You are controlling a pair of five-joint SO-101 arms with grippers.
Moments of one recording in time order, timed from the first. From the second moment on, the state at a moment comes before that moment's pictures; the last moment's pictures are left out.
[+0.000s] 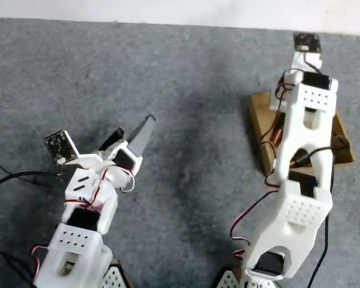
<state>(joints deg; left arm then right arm) 4.9 -66.5 89.5 2.2 43.8 7.4 25.5 -25.6 69.1 10.6</state>
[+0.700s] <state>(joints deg) 4.9 -66.0 89.5 2.2 43.8 -6.6 -34.5 51.4 36.1 10.1</state>
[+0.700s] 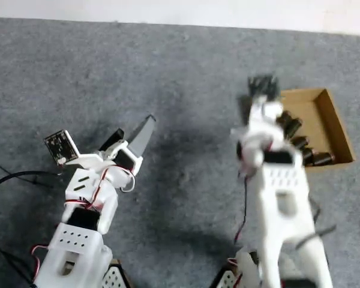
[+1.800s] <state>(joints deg) 1.7 -66.0 83.8 27.6 16.4 -8.4 -104.0 95.9 33.3 10.0</state>
